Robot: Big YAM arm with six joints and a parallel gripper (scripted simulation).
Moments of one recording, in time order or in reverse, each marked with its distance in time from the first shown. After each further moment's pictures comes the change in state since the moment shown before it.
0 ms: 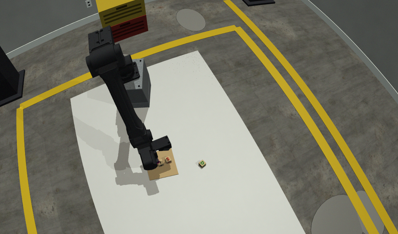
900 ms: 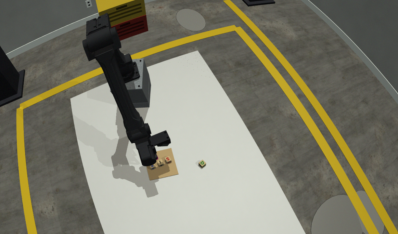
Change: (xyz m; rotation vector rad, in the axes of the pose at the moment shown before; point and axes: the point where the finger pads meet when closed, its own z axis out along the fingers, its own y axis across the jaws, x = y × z) arm 0.000 -0.001 -0.044 0.004 0.000 -0.001
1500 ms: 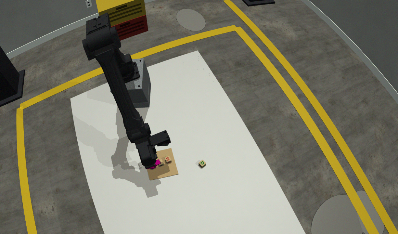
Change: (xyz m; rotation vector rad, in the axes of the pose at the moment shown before) arm 0.000 0.001 -0.001 -0.005 0.000 0.001
